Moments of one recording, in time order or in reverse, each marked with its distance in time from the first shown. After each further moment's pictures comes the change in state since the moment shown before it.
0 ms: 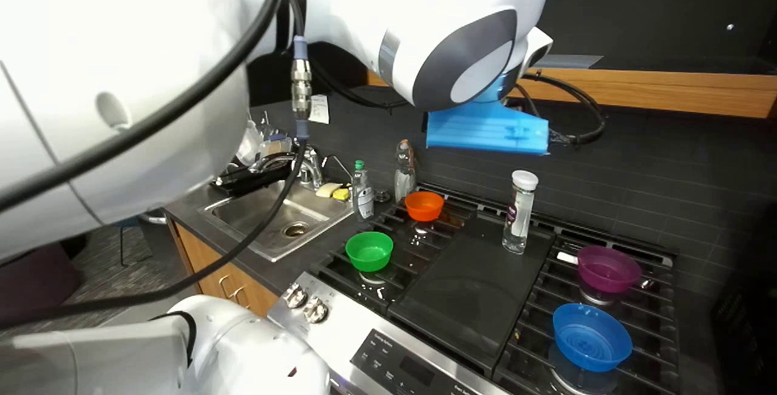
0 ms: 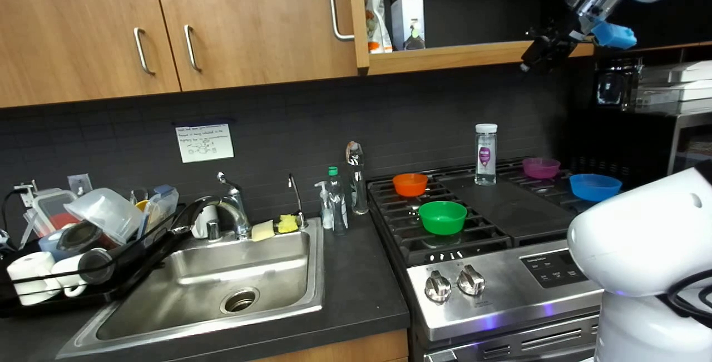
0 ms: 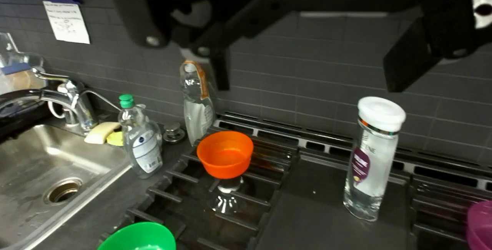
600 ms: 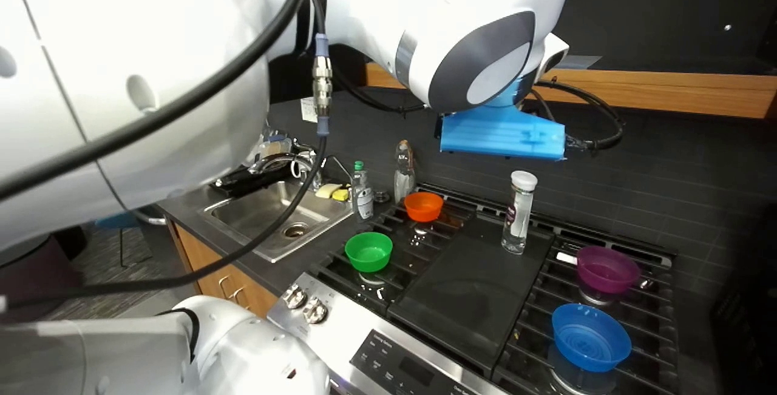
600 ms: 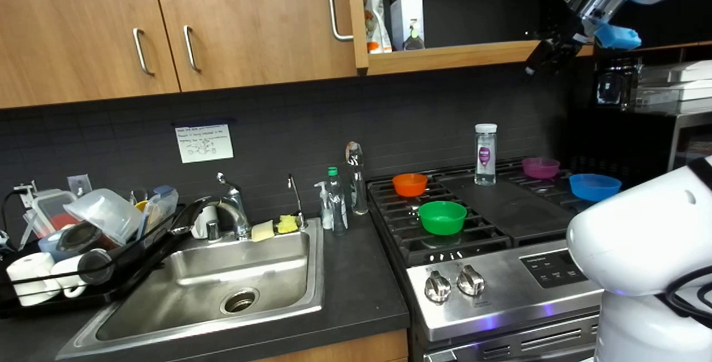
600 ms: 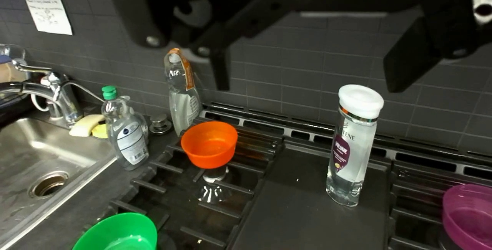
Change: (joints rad) arm -0.010 0.042 -0.021 0.024 -0.017 -0.004 -0.006
